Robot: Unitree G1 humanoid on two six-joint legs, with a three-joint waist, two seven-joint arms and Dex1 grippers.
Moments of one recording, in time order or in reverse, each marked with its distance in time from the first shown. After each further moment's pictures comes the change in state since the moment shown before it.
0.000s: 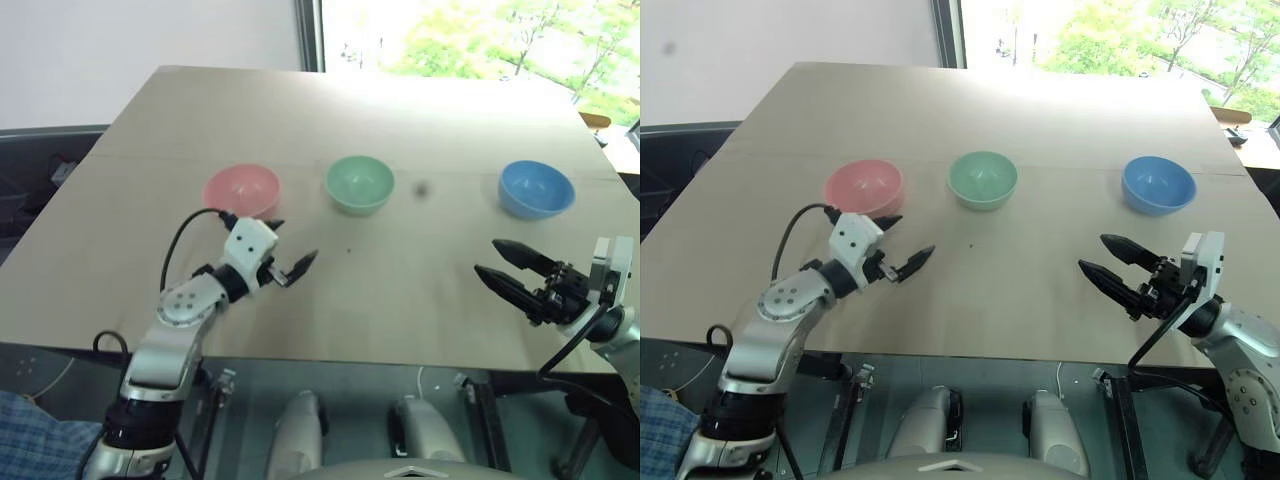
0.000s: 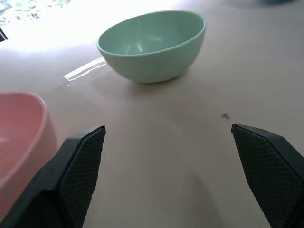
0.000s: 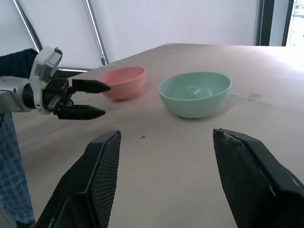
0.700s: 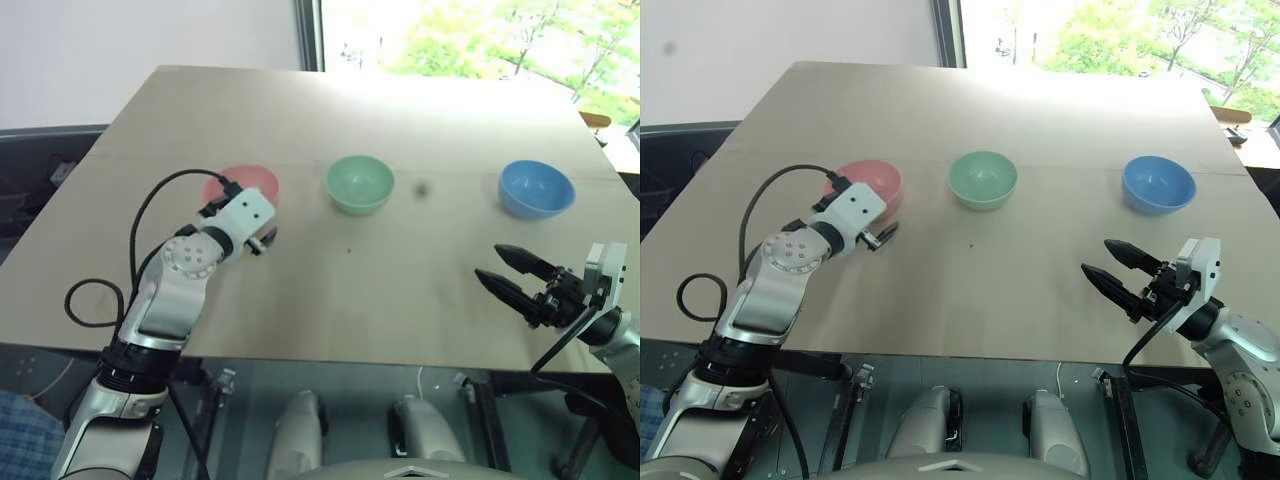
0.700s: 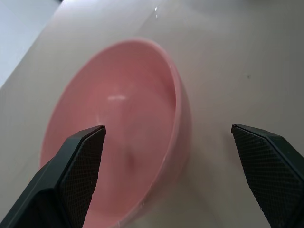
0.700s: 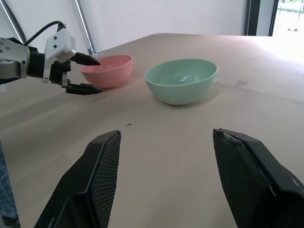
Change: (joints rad) left arm -0.202 0.090 -0.079 0.132 0.288 0.310 0.073; right arm 0.015 0.019 0.001 0.027 -0.070 -0.024 0.001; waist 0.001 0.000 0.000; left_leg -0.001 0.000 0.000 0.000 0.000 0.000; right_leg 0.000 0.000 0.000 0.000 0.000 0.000
